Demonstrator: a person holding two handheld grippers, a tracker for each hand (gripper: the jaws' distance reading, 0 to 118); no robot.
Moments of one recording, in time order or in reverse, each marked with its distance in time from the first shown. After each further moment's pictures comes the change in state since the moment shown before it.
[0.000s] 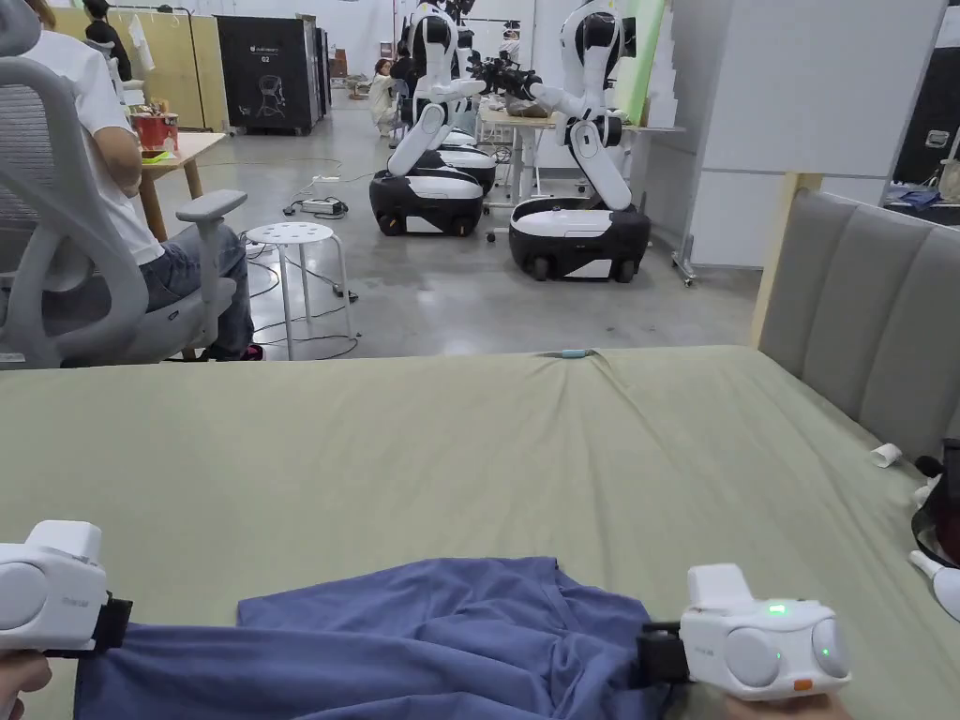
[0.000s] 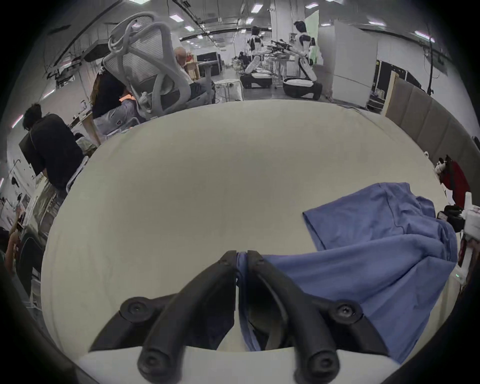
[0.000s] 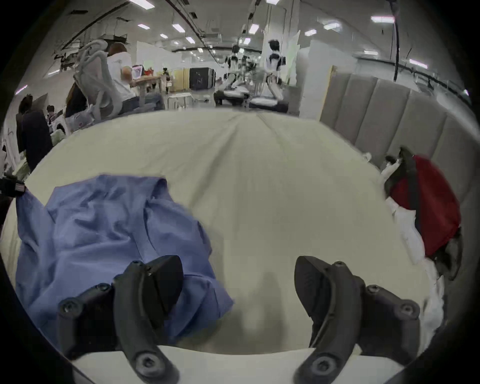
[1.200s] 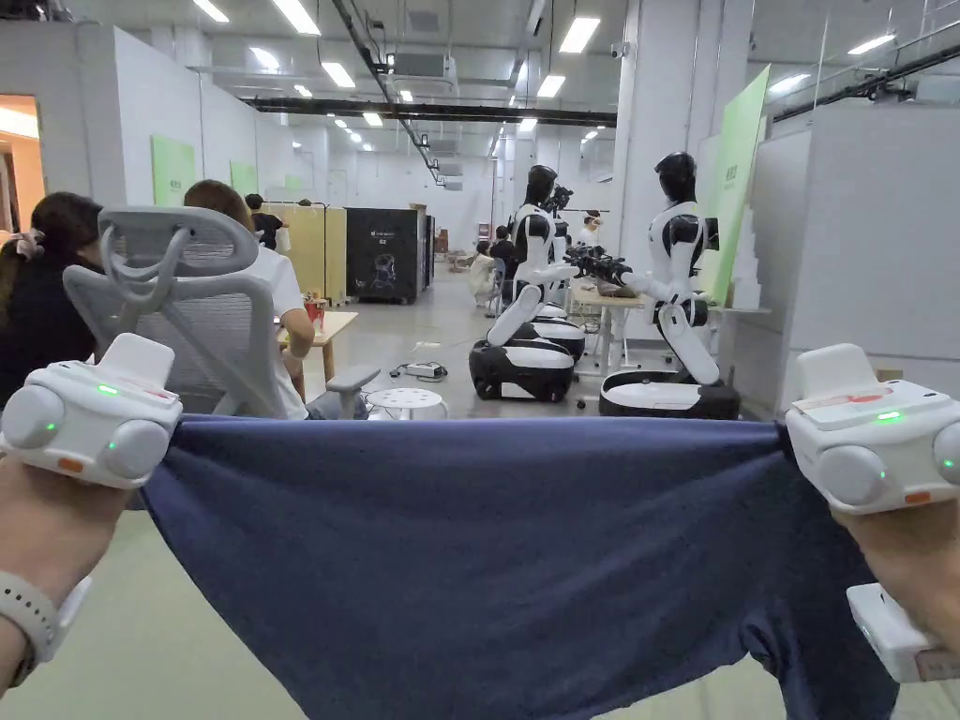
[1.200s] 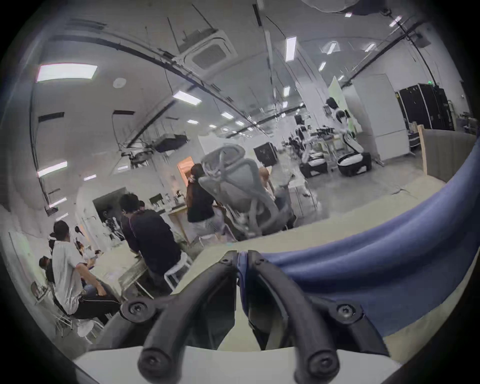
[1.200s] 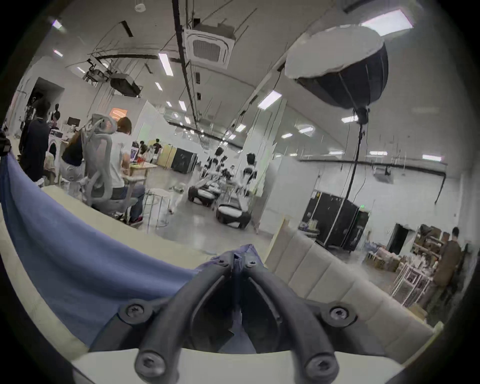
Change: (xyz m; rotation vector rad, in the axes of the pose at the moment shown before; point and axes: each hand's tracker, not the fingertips) left arm -0.086 0.110 0.266 0.605 0.511 -0.096; right arm -0.057 0.204 0.330 0.716 -0.343 0.177
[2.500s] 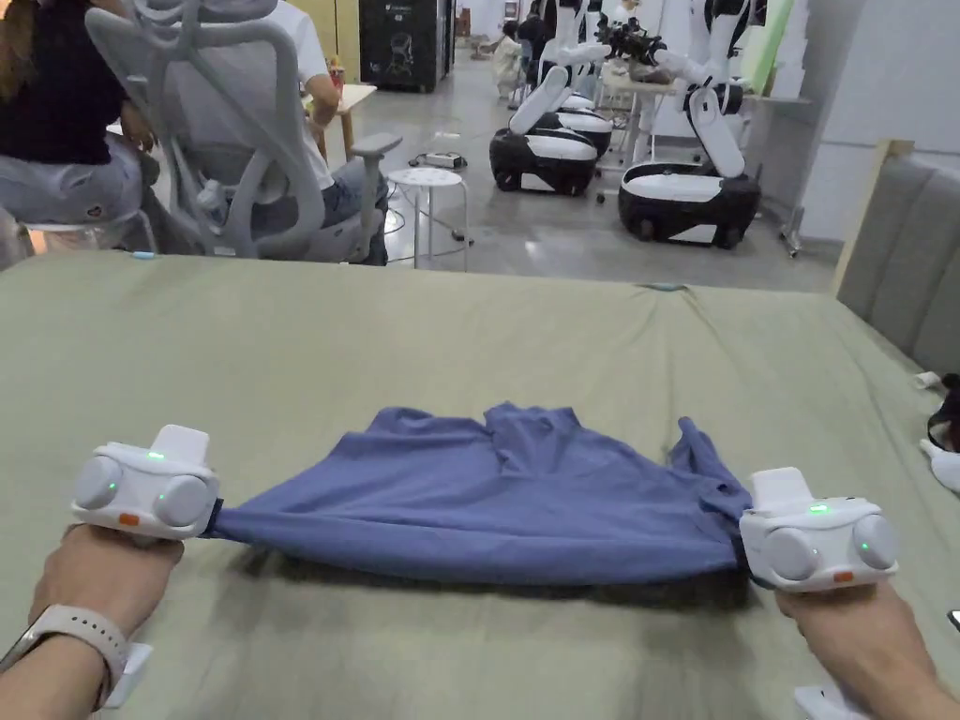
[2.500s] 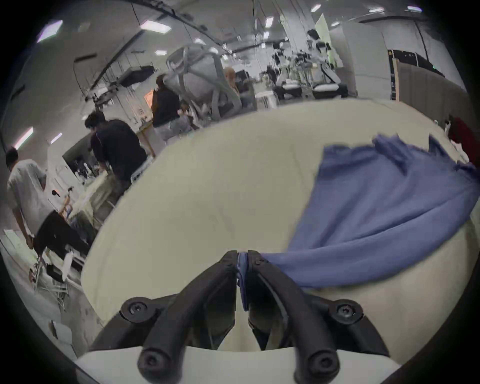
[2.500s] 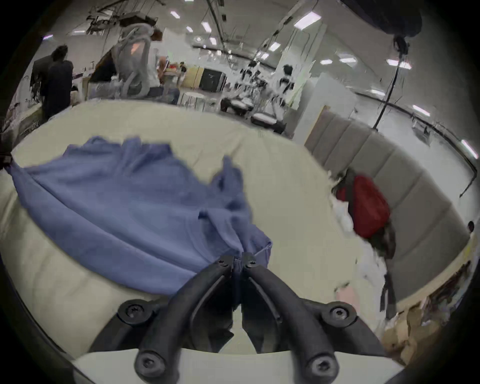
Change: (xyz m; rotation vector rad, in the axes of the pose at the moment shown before) left arm 0.068 -0.335 0.151 -0.562 -0.242 0.021; right arm -0.062 -0.339 0.152 -0.604 0.255 0.034
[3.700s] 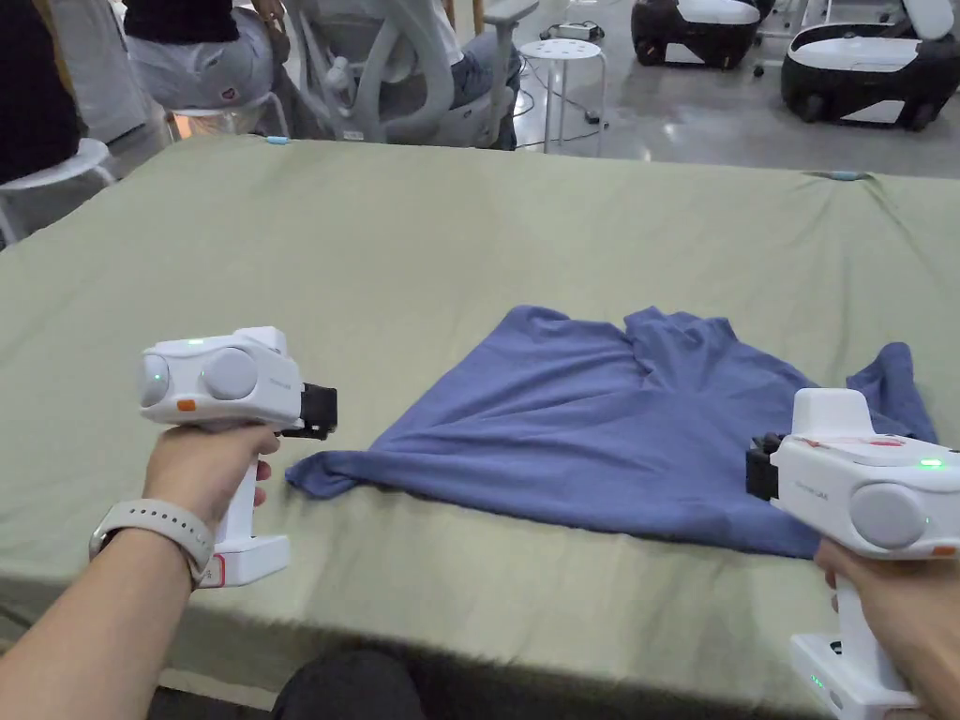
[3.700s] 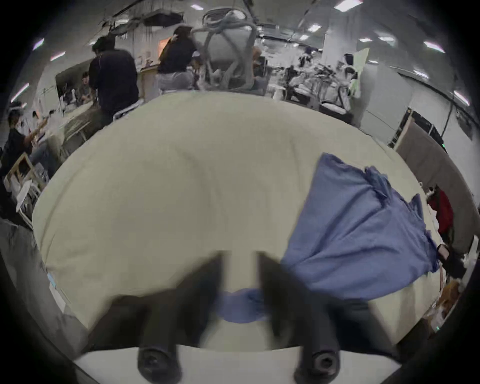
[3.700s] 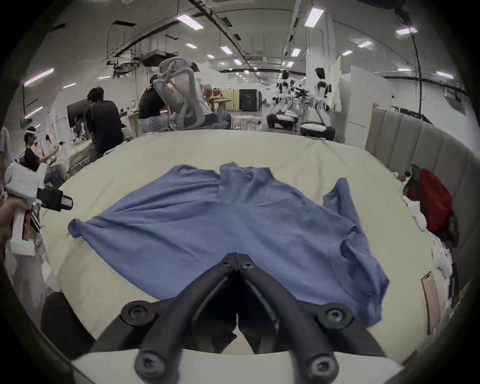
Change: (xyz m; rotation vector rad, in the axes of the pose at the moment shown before) left arm -0.063 0.017 -0.026 -0.079 -0.233 0.353; right arm -0.108 0.041 0.029 0.158 0.380 -0.071
